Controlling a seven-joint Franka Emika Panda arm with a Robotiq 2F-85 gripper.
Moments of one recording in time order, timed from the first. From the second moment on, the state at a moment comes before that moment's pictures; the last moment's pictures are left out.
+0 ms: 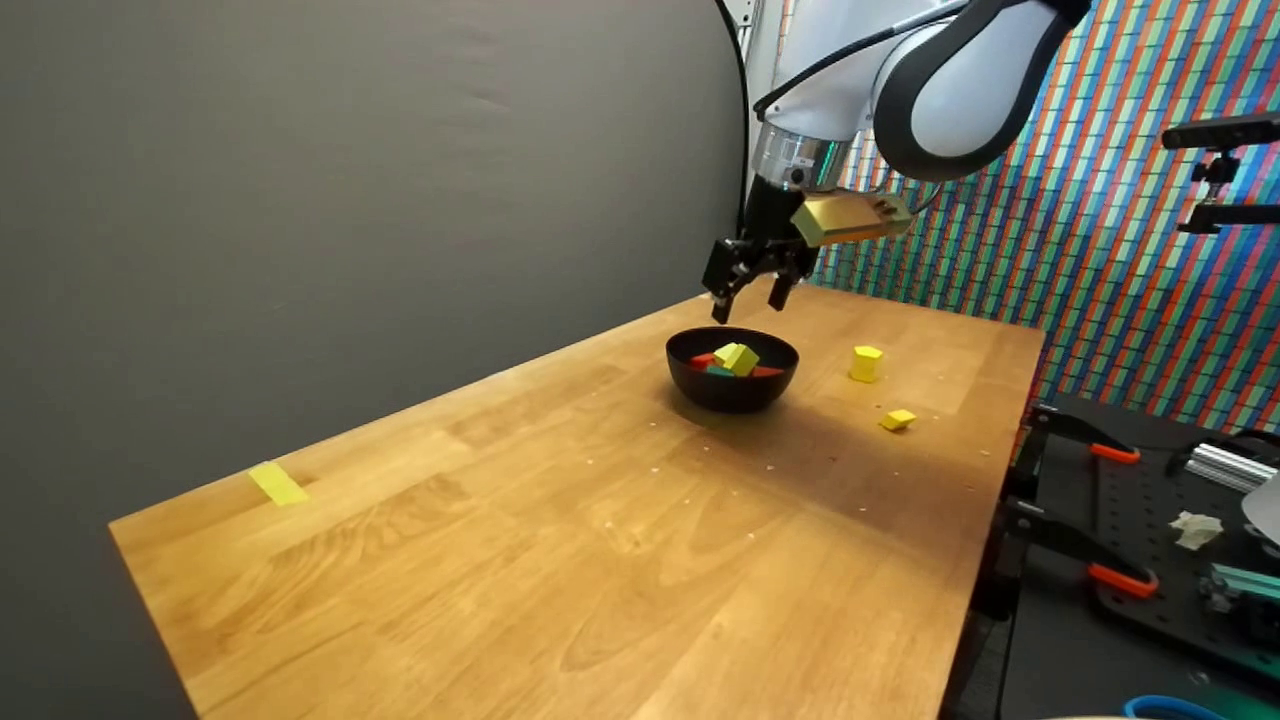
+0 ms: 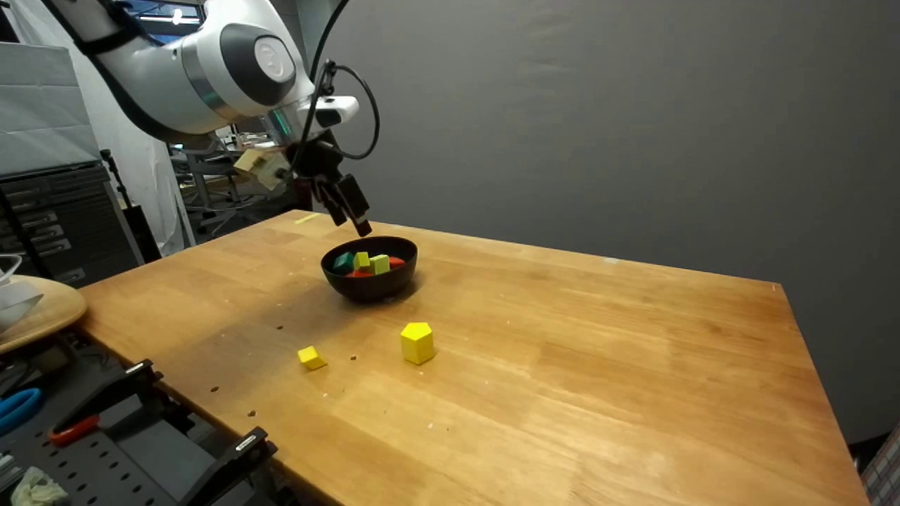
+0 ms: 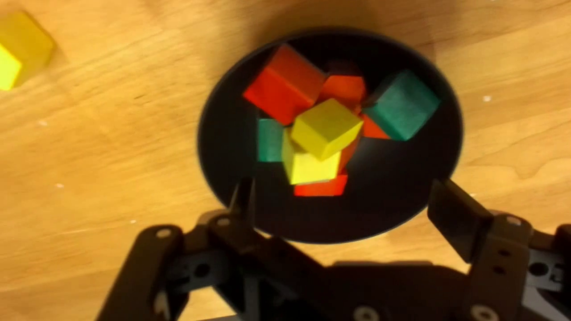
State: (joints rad) arm 0.51 0.18 -0.38 -2.48 -0.37 2.89 0.77
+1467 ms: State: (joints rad) arm 0.14 0.01 -0.18 -2.69 -0.43 2.72 0.44
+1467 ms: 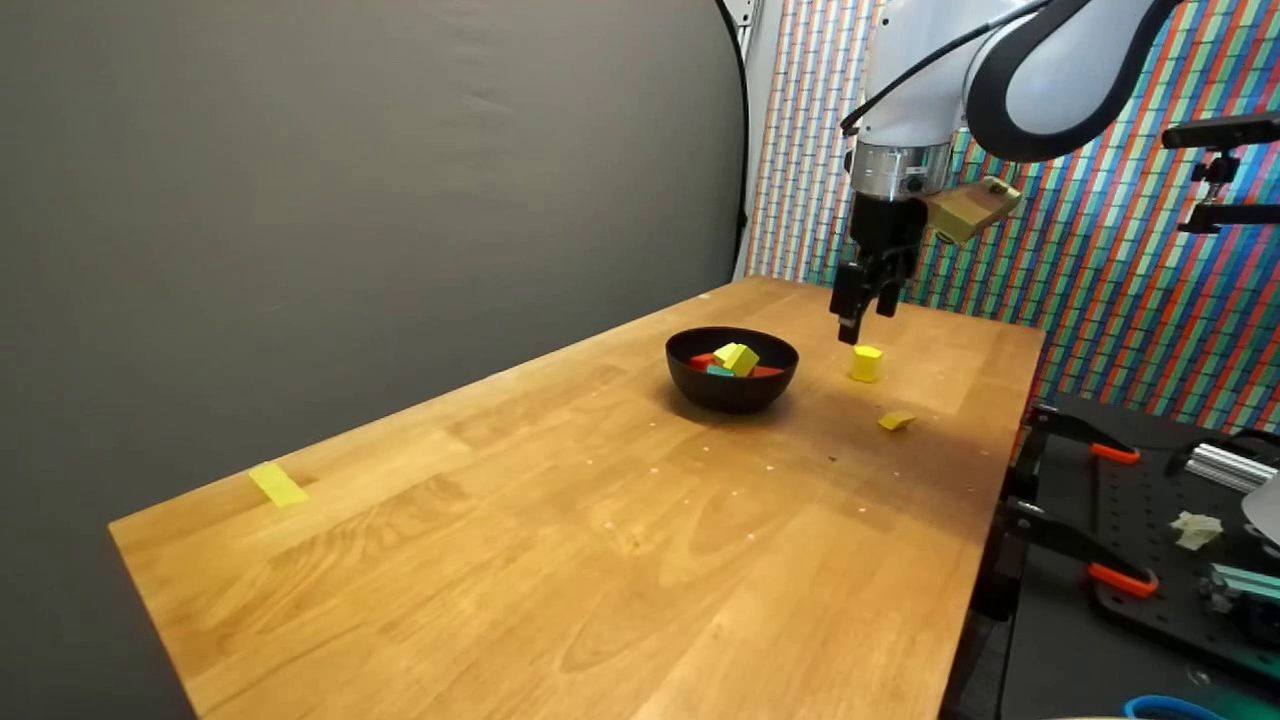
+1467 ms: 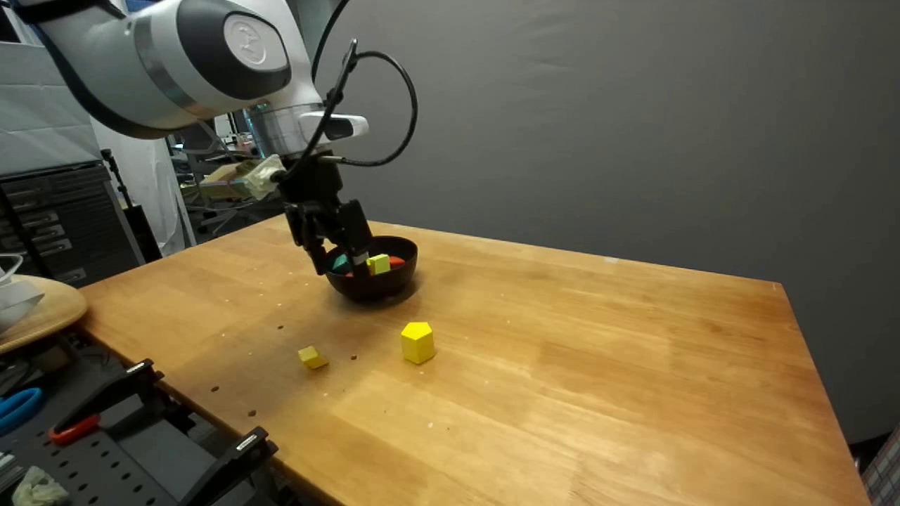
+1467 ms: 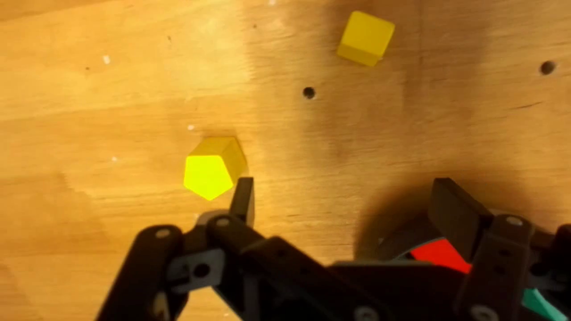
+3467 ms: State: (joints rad) arm 0.50 0.05 -0.54 -2.57 -0.66 3.02 0.71
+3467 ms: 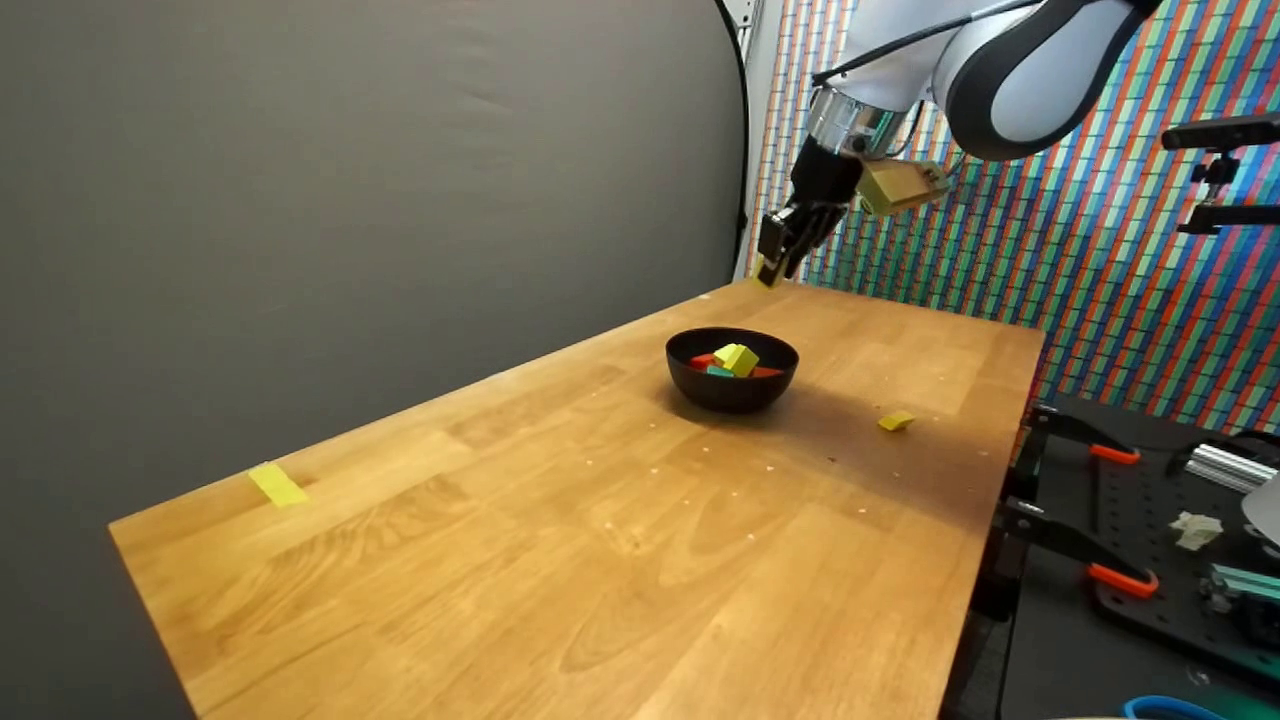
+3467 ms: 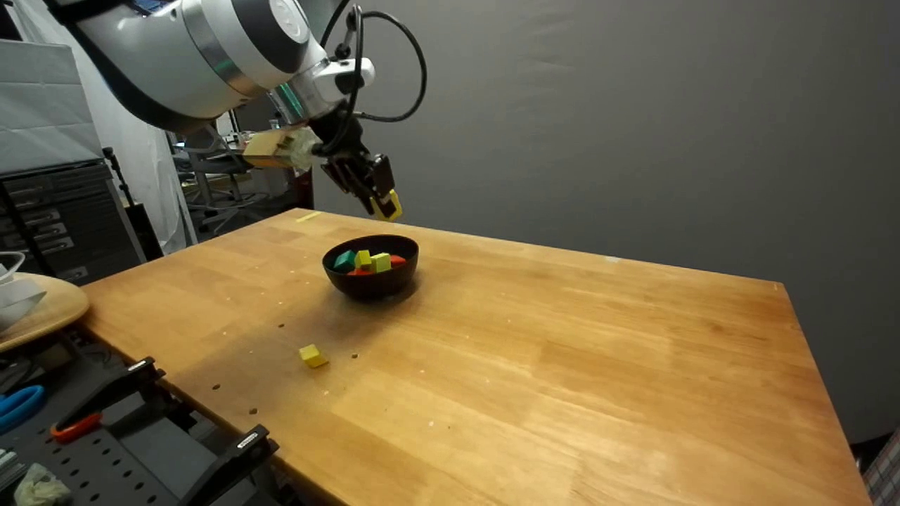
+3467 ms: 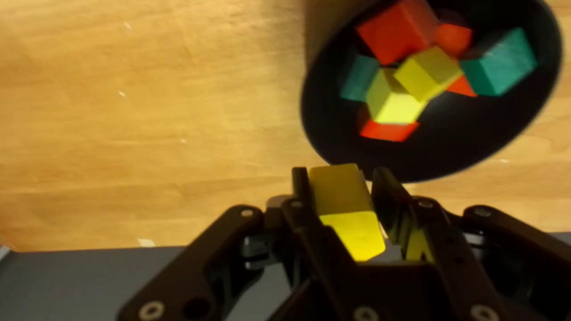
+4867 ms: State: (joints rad) arm 0.24 0.11 -0.06 -2.55 -0.01 2.91 0.30
